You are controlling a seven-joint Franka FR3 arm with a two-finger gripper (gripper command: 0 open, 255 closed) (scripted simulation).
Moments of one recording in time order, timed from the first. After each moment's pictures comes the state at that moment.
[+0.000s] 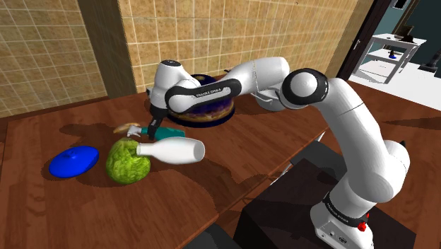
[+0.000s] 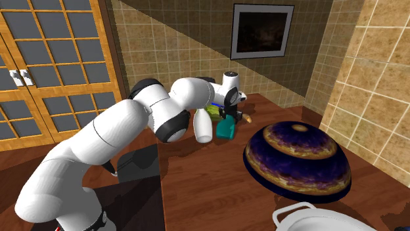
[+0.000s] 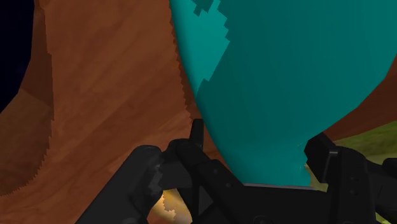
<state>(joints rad) 0.02 0.95 0.76 -1.21 -0.57 2.23 -0.10</state>
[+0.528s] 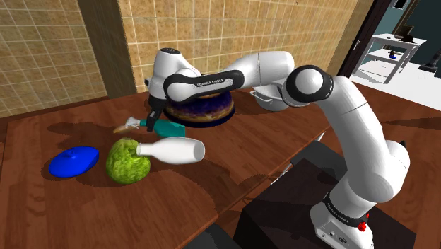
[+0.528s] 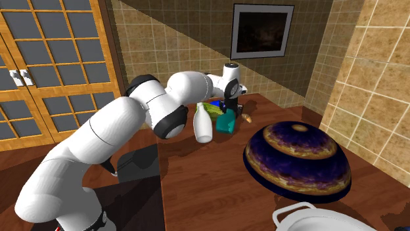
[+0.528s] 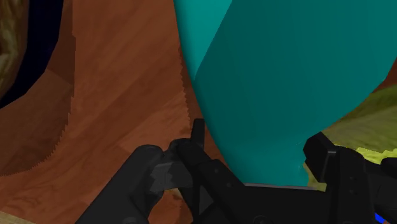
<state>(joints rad) 0.01 0.91 0.78 -1.18 -0.54 2.15 -0.11</state>
